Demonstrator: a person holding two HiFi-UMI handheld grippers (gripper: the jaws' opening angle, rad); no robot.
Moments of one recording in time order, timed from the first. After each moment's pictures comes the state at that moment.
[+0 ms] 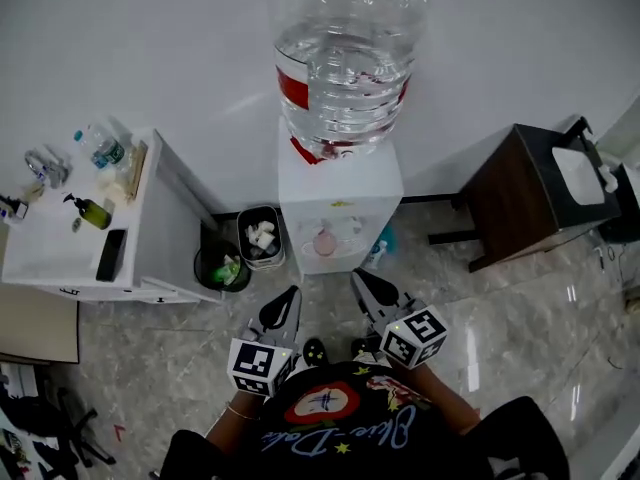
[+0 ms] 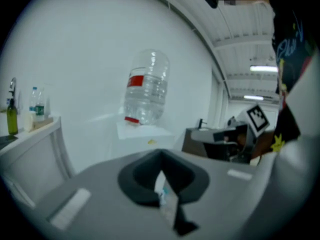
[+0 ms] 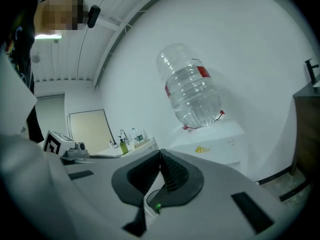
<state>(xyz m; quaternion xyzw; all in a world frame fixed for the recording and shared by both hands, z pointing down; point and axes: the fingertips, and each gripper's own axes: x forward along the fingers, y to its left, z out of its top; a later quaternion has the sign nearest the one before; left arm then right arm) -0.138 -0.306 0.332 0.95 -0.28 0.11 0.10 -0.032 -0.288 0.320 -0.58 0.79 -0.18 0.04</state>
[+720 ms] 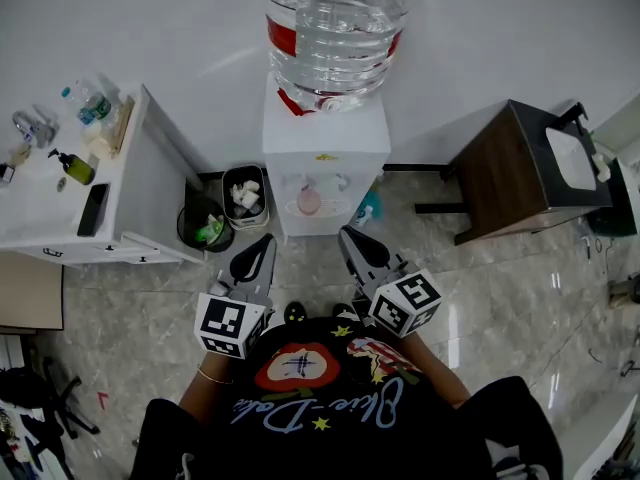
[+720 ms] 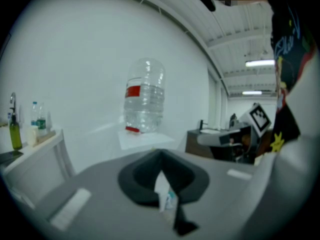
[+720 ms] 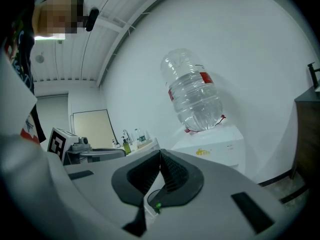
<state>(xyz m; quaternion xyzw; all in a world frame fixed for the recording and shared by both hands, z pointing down) -0.144 -0.298 0.305 0.95 -0.29 0.10 0.05 -0.030 -0.264 0.306 -0.57 0.80 -0.17 0.04</state>
